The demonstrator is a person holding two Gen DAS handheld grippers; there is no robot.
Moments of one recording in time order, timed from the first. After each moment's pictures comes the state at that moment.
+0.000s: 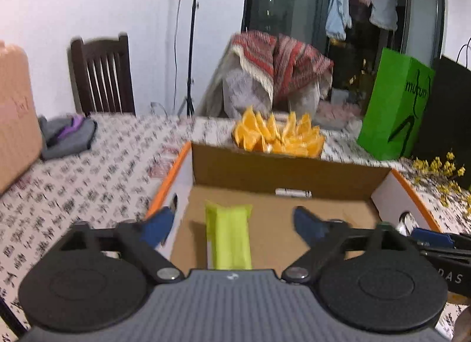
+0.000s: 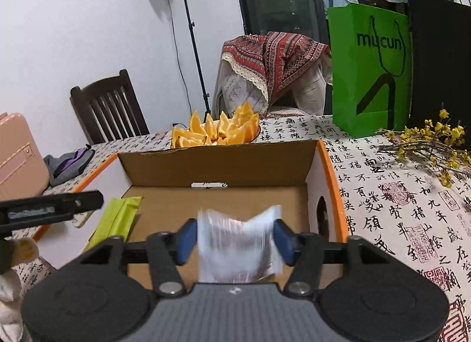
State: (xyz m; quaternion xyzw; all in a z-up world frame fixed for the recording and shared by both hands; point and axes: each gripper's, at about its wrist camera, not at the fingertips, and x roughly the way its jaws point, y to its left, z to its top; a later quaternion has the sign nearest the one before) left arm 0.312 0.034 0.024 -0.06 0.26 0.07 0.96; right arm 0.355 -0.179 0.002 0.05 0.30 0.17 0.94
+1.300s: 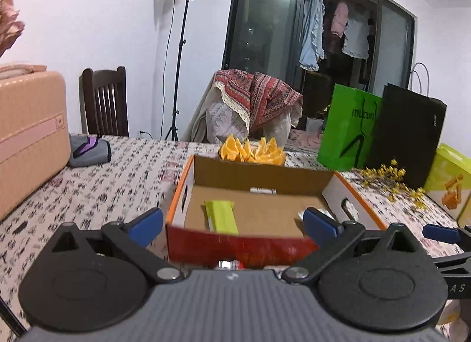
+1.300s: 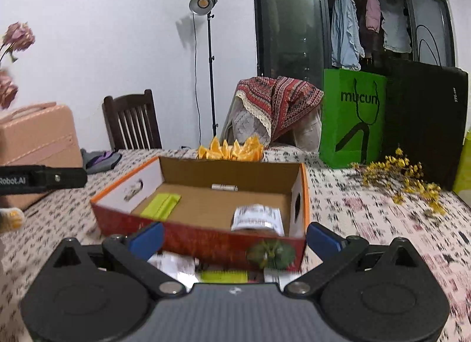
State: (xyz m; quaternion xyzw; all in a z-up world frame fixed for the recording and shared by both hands) left arm 0.155 0.032 0.061 -0.07 0.20 0.02 0.98; right arm 0.195 -0.205 0.039 -0.01 0.22 0.17 0.96
